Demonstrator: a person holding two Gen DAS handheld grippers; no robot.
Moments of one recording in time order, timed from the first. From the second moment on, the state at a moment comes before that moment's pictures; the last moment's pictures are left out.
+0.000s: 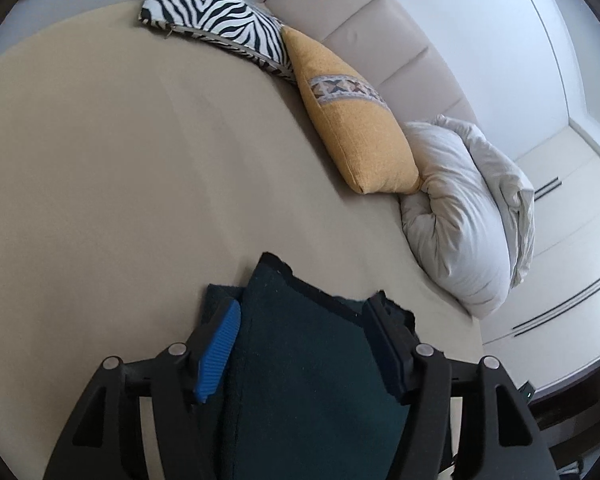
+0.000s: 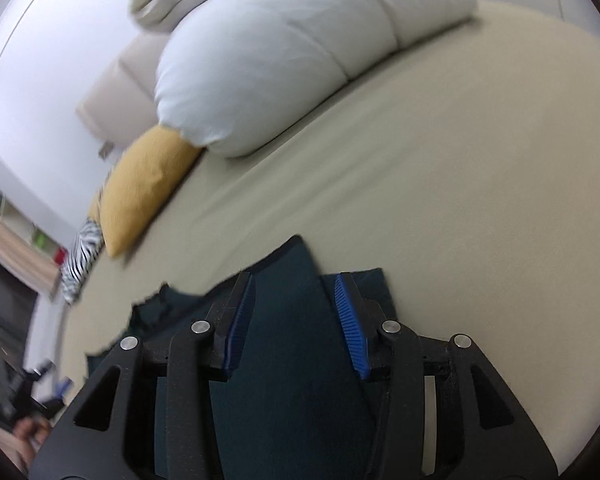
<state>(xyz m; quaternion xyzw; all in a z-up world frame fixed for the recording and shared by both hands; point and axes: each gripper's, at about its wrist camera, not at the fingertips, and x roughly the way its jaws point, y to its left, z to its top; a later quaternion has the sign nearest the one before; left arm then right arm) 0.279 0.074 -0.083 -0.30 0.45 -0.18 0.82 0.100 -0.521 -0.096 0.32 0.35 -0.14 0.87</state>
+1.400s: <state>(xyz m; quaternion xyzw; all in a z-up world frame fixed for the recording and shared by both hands) 0.215 -0.006 -0.128 -0.04 0.42 -0.18 0.89 0.105 -0.391 -0.163 0.37 0.41 0.10 0.83</state>
